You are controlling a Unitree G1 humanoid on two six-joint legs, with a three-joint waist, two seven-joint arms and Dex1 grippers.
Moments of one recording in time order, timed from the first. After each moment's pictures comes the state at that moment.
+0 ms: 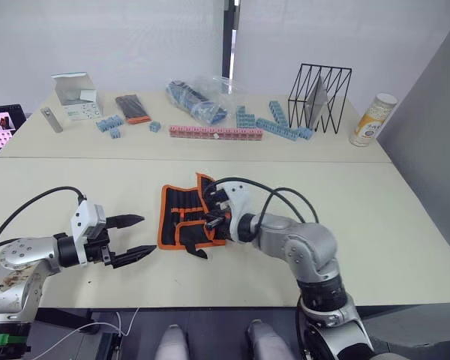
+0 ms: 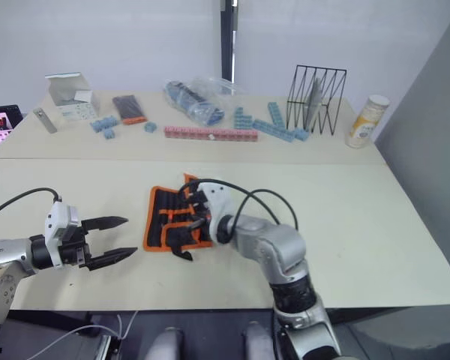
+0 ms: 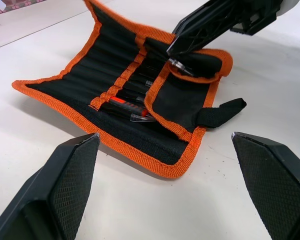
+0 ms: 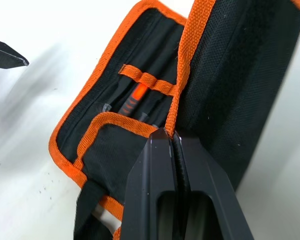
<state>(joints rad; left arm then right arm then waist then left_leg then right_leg) -0.07 0.82 0.25 -0.02 -0.51 0.23 -1.22 -0.61 0.03 0.21 -0.23 0.42 1.20 0.14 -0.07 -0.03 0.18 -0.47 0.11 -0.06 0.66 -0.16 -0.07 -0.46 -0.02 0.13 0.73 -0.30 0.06</state>
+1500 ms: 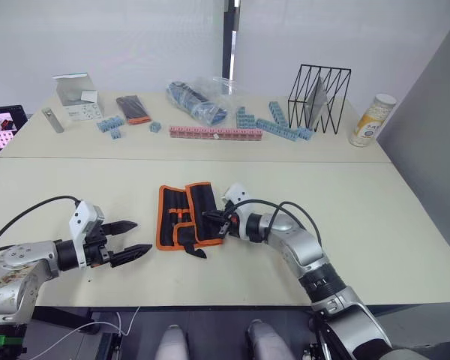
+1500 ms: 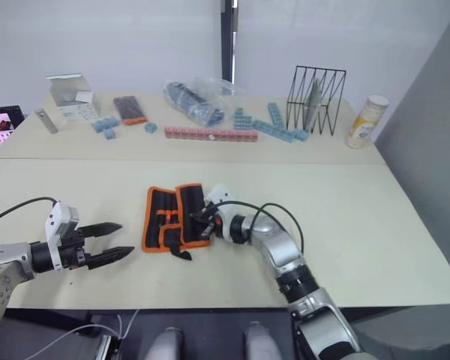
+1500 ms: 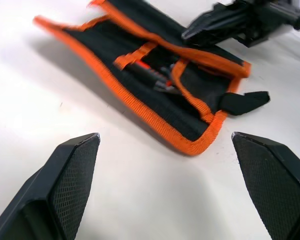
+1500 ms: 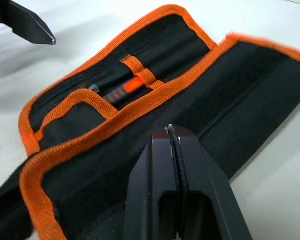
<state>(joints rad) -0.04 0.83 0.30 -0.05 -0.59 0.56 -1.06 -0.61 -0.16 0.30 0.25 0.21 0.41 0.70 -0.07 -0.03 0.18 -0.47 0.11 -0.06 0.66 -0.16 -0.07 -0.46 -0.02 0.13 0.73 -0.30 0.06</state>
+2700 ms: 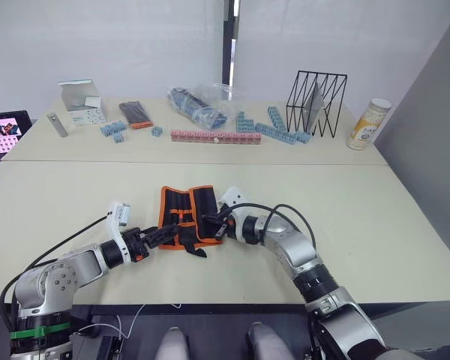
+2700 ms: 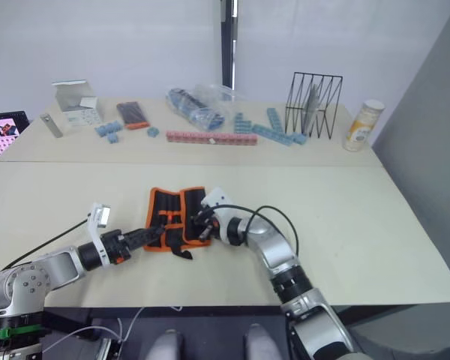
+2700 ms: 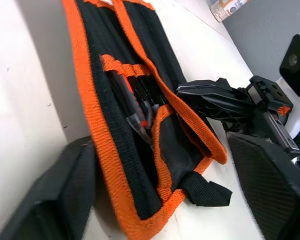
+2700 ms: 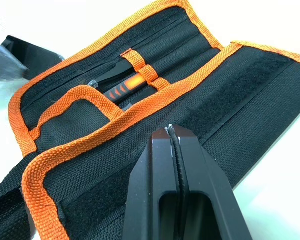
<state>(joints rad) -0.20 0.54 0.35 -0.09 -0.87 1.08 -0.64 -0.61 -0.11 0.30 0.28 0.14 0.41 0.68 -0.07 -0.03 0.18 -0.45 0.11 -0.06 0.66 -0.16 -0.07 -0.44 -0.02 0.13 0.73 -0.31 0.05</state>
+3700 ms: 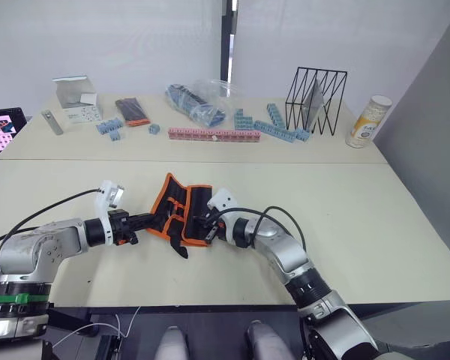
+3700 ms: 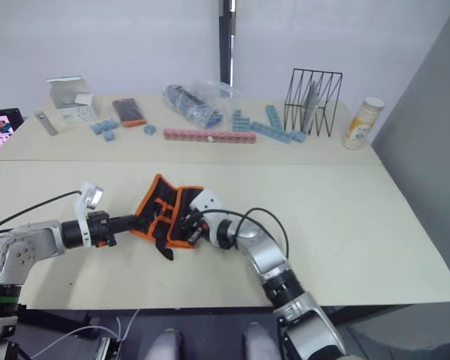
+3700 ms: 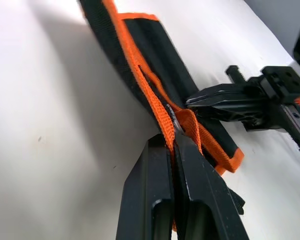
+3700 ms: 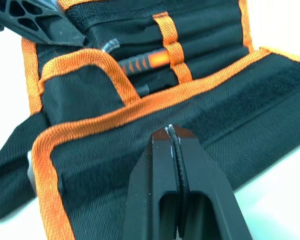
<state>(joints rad) -0.41 0.79 0.14 0.06 -0.70 0.93 -0.93 -0.58 -0.03 0.34 0.23 0.09 0.42 0.60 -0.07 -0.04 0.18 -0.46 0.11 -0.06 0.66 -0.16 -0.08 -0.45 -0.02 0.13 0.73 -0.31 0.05</state>
